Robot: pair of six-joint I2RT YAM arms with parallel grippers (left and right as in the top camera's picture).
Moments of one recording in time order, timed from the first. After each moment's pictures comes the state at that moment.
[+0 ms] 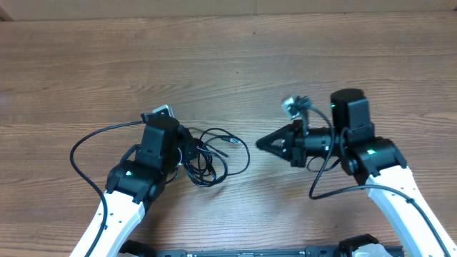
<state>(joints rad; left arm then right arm) -0.36 1.09 0.75 -0.49 0.01 -0.73 0.24 1.19 0.89 -0.49 -1.07 0.06</state>
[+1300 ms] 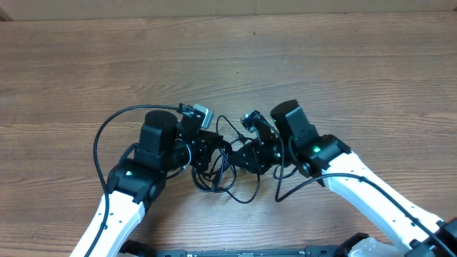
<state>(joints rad) -0.36 1.09 0.74 -0.34 0.48 -0.16 0.57 1.40 0.89 -0.43 -0.64 0.23</state>
